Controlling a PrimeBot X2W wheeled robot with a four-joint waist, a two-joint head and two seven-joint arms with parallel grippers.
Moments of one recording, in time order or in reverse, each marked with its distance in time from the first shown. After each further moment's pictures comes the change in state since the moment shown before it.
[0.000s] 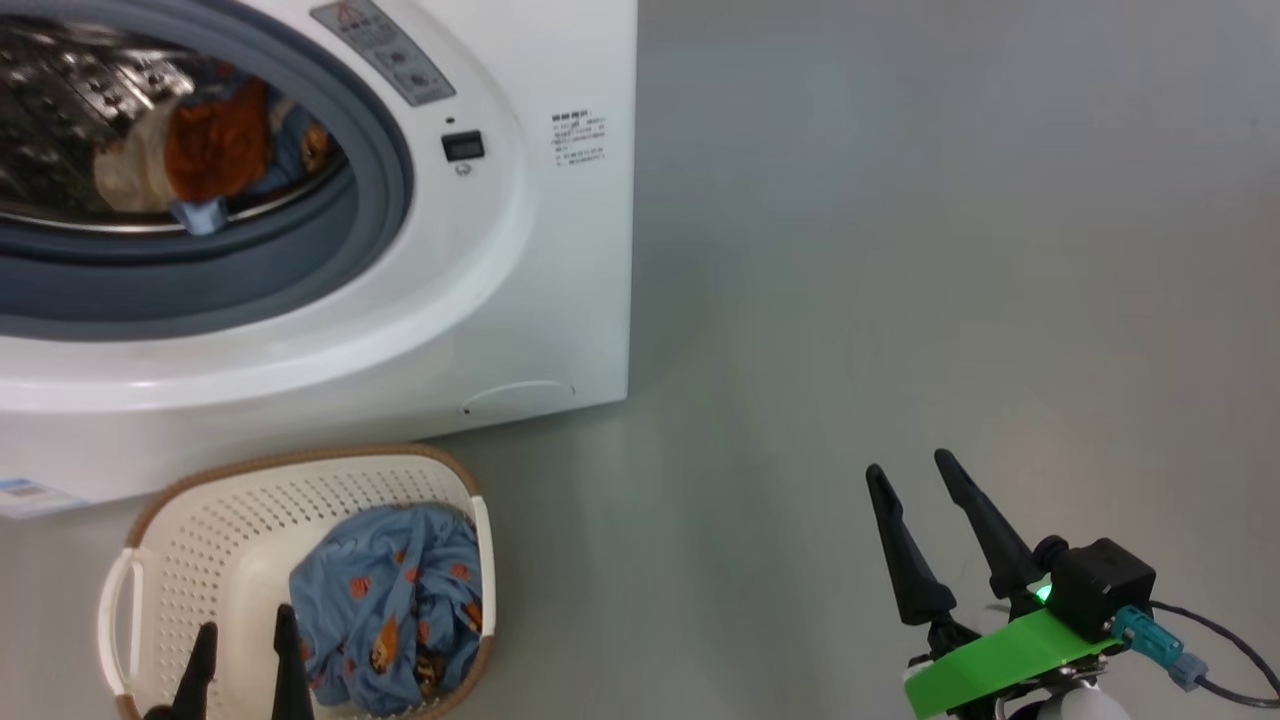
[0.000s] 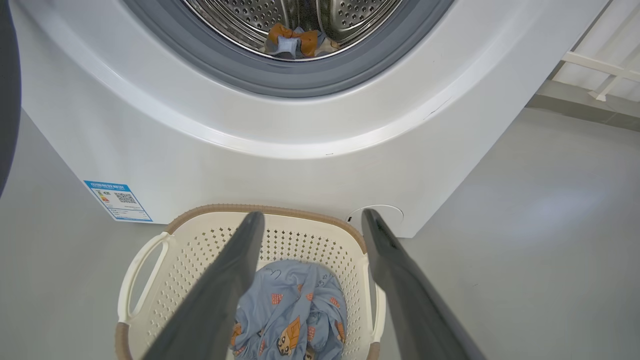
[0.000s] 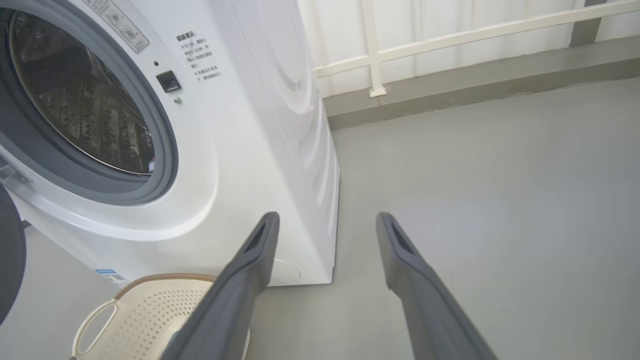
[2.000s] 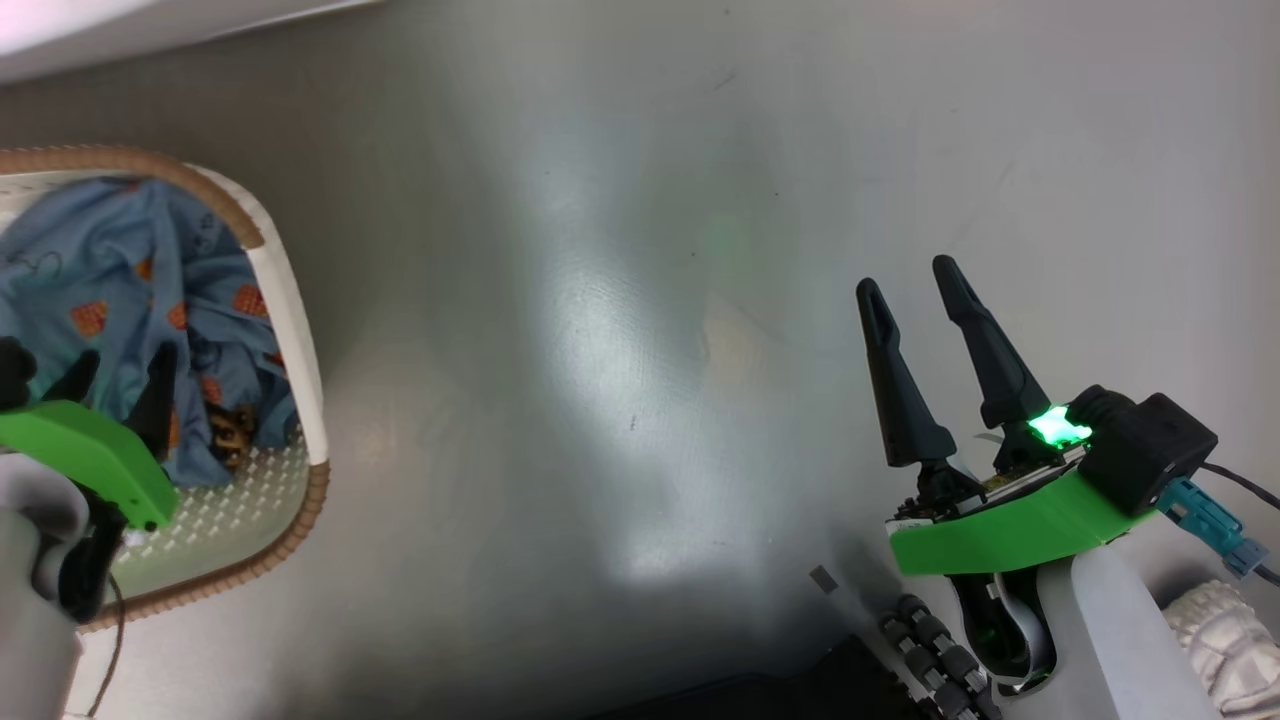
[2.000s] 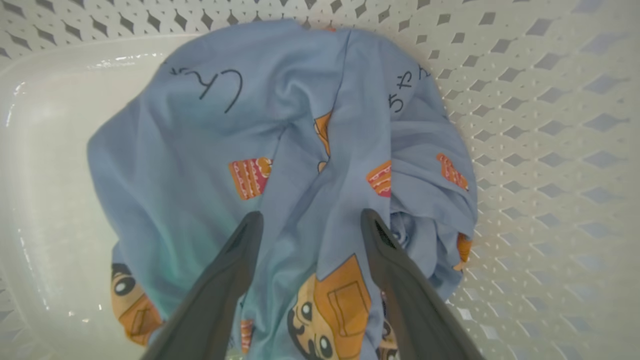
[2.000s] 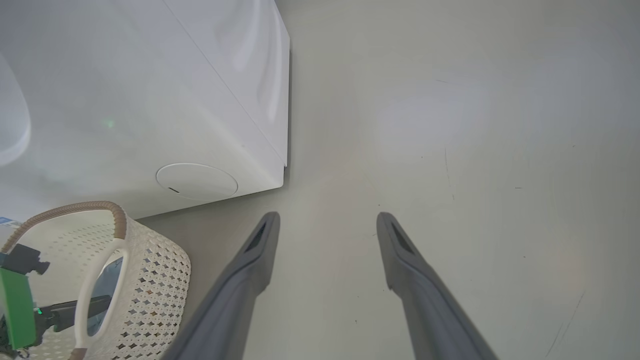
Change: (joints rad) left arm -0.809 0.411 -0.556 0.653 -0.486 -0.085 0.195; right arm -0.214 -0.001 0.040 -0.138 0.079 0.000 0.000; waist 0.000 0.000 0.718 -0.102
